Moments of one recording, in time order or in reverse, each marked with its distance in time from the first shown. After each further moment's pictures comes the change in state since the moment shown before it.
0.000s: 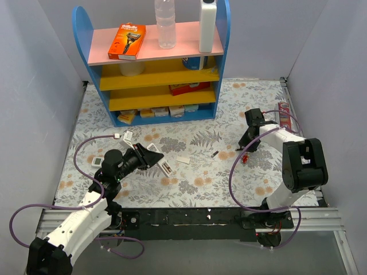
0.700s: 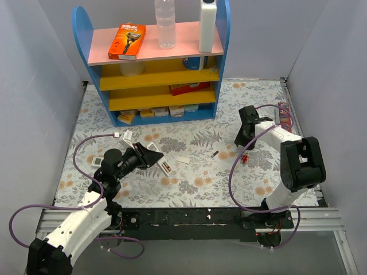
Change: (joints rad) left arm 0.000 -0.005 0.017 -0.015 -0.002 0.028; right arm 0.067 0.045 0.067 -0.042 0.014 -0.072
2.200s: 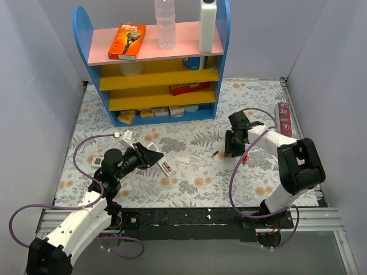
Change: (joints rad) left arm 0.000 0.005 0.000 0.001 0.003 -0.014; right arm 0.119 -0.039 -0.071 -0.003 -0.204 -0.201
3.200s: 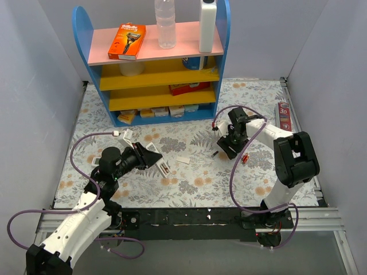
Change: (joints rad) left arm 0.000 -0.041 0.079 -0.150 0.008 0.071; right arm -0.016 0.073 0.135 -0.132 -0.134 -1.007
